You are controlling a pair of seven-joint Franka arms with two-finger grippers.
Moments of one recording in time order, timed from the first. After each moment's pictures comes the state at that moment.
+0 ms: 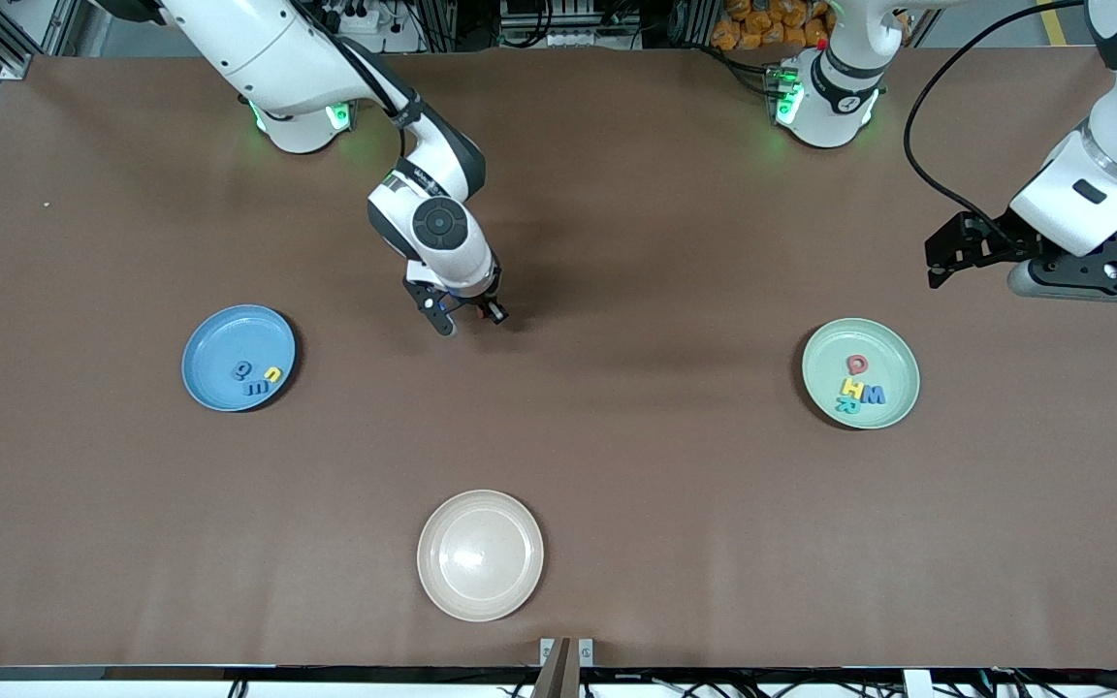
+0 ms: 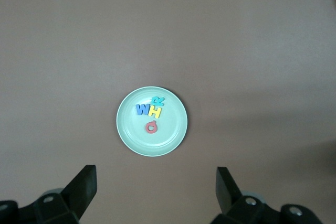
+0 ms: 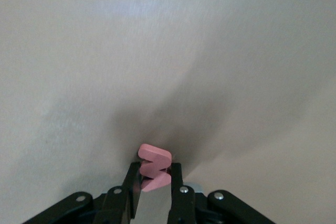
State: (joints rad) left arm -0.02 0.02 -0.15 -1.61 0.03 1.69 -0.06; right arm 0.29 0.53 0.41 -2.08 -0.19 2.47 1.72
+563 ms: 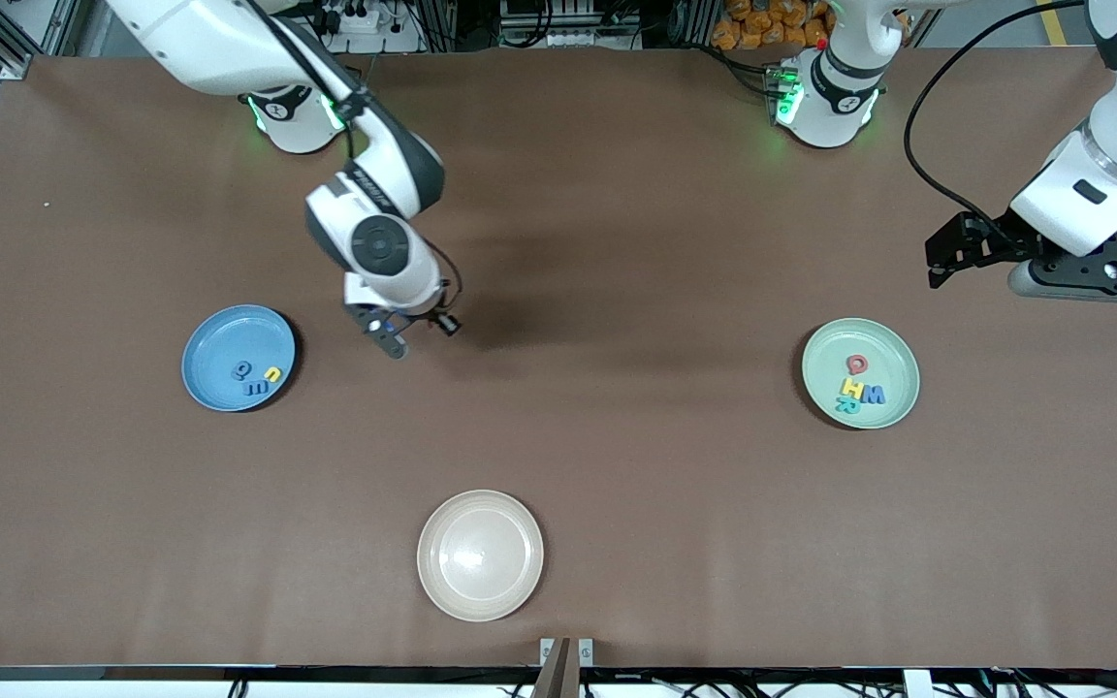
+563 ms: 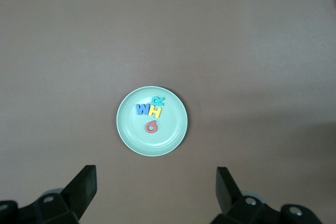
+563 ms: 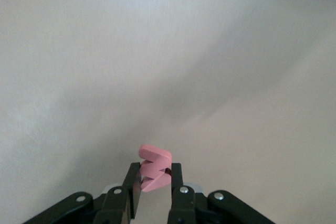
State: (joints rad) left arm -0.02 0.02 -0.15 -1.61 0.03 1.69 -0.06; right arm 0.05 0.39 0.48 -2.03 -0.15 2.20 1.35
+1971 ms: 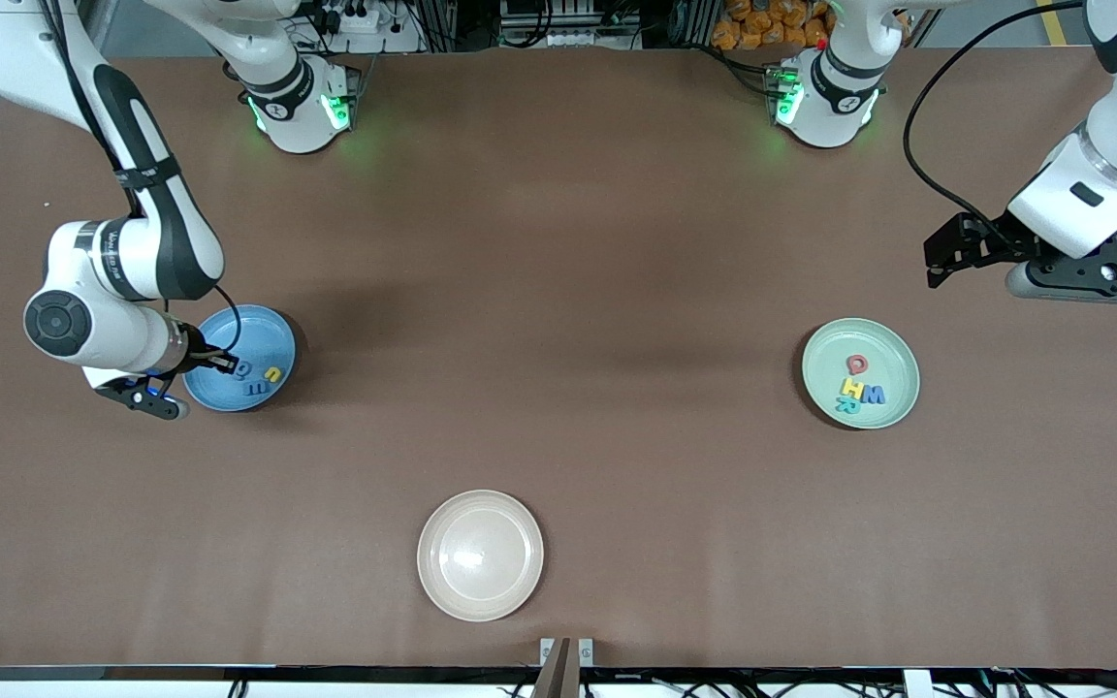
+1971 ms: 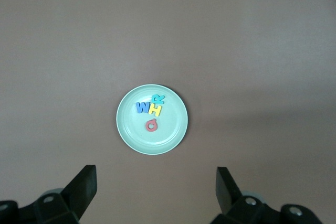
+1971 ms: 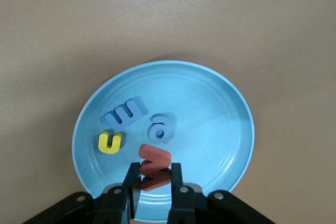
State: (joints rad) left arm -0.02 0.02 -0.15 -1.61 0.03 1.69 -0.06; right arm -0.11 0.35 0.08 -2.04 -0.12 2.17 0.41
